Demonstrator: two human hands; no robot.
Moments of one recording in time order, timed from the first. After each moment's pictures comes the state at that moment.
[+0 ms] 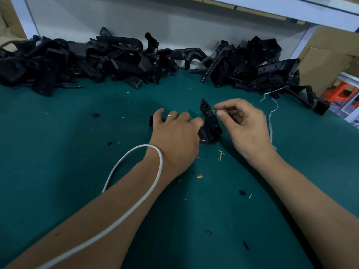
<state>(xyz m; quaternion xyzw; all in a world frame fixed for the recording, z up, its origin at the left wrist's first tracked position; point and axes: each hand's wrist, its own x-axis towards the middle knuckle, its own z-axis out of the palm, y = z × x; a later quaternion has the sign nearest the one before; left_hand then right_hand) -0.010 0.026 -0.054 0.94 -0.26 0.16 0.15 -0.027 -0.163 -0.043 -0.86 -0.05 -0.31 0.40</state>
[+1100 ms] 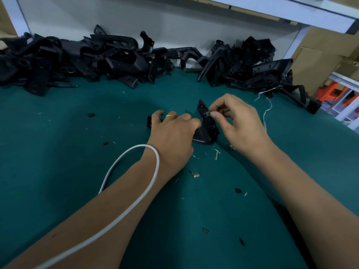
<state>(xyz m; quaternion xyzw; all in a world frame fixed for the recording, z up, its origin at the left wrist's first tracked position) -0.005 0.025 -0.060 0.92 -0.29 0.17 0.19 -0.032 -0.161 -0.022 -0.93 -0.12 -0.28 0.23</state>
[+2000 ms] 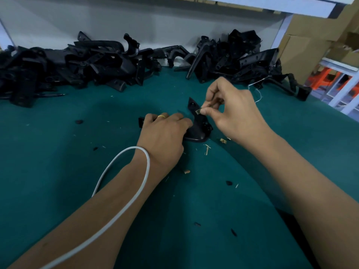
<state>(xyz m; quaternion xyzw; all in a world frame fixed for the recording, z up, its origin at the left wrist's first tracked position) -0.010 0.024 -0.057 0.91 -0.31 0.22 0.15 -0.044 -0.156 0.002 -0.94 -0.06 -0.25 0.24</state>
